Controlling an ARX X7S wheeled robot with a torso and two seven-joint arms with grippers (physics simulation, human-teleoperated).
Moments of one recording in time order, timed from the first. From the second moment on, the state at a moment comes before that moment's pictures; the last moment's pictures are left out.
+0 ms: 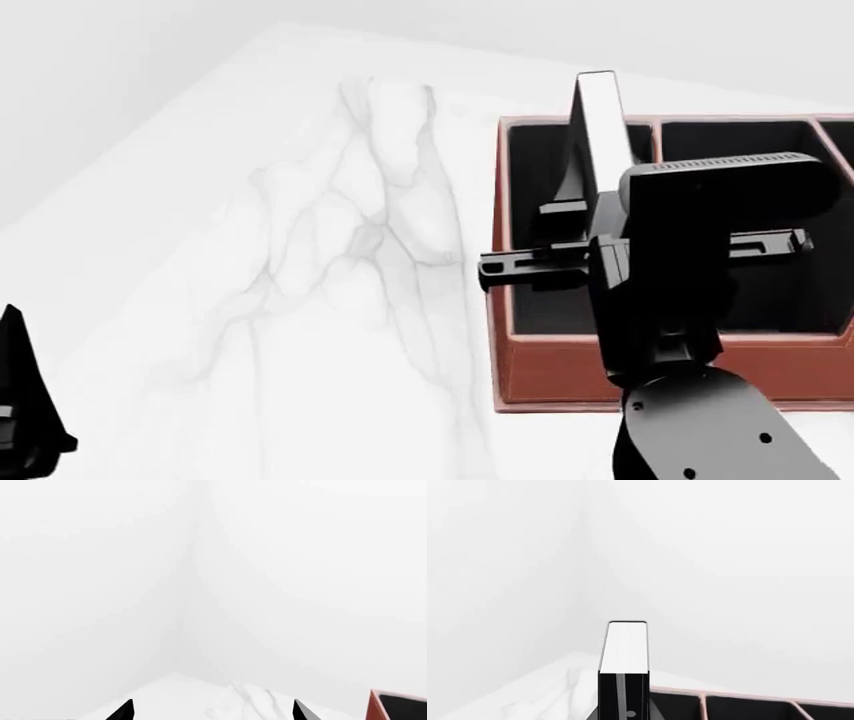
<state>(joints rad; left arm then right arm) 0.00 -0.38 0.02 0.55 -0.49 -0.15 -0.34 0.70 0.49 -0.37 -0.19 0.60 0.48 0.36</state>
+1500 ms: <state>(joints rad) 0.02 -0.39 0.01 0.55 -0.53 -0.12 -0.35 0.92 0.31 -0.42 0.47 0.49 0.16 0.16</state>
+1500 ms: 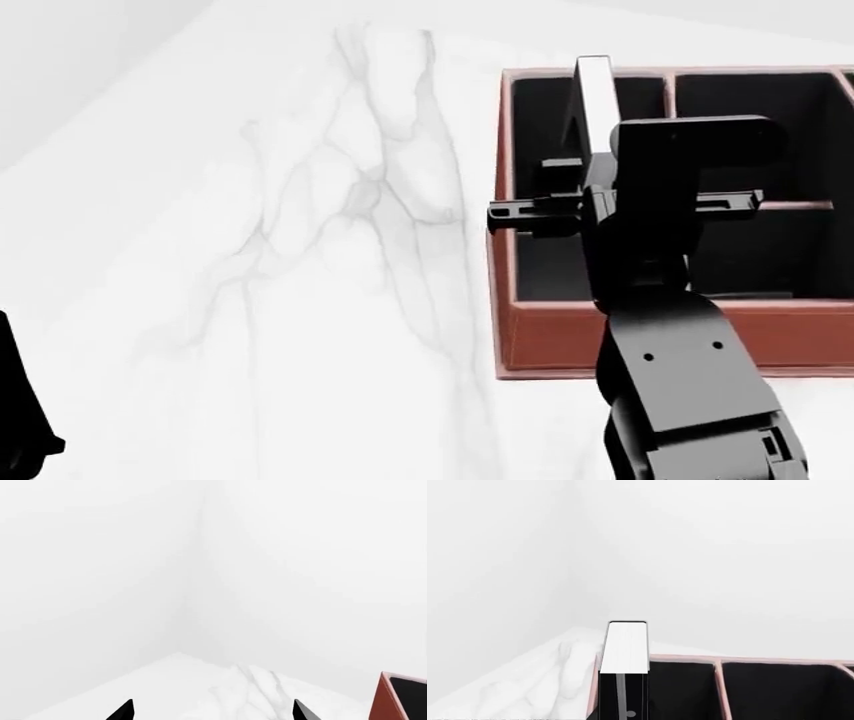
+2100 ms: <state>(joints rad) 0.03 -0.39 0.01 0.55 -0.50 -0.06 -0.35 0.98 0.27 -0.42 0.63 0.47 0.08 0.12</state>
